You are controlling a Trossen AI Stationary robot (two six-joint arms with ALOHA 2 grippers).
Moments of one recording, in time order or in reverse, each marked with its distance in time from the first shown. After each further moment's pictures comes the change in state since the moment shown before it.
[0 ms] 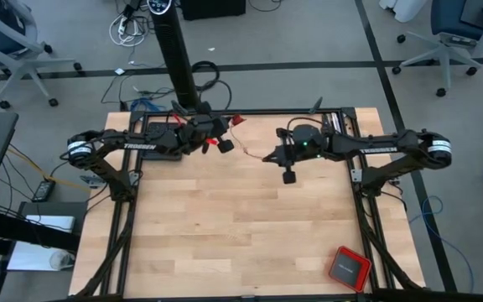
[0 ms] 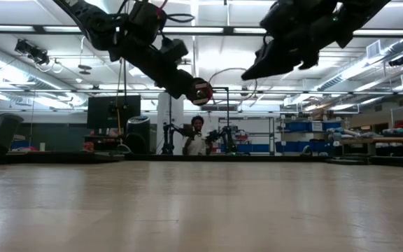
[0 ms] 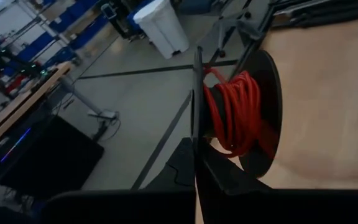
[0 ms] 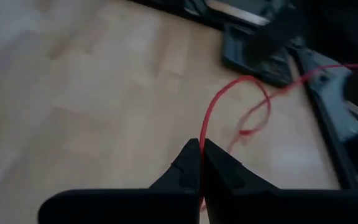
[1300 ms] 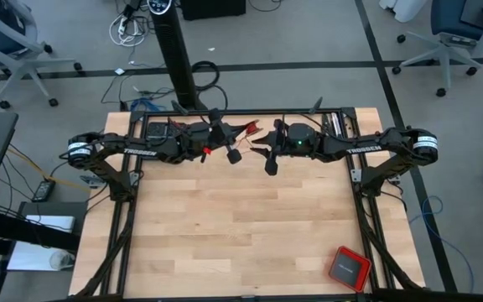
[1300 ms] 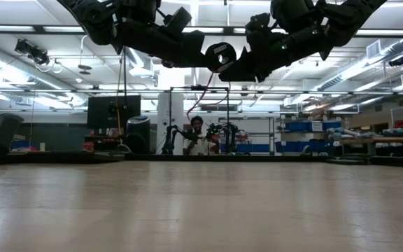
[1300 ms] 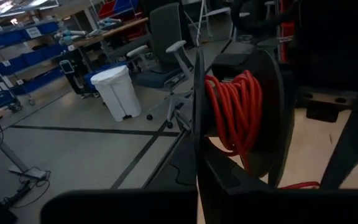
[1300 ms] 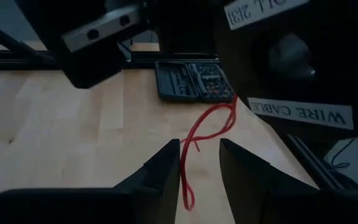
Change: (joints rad) left arm -0.113 0.000 0.000 0.240 0.179 -0.142; right arm -0.011 0.149 -0.001 0.362 0.179 0.306
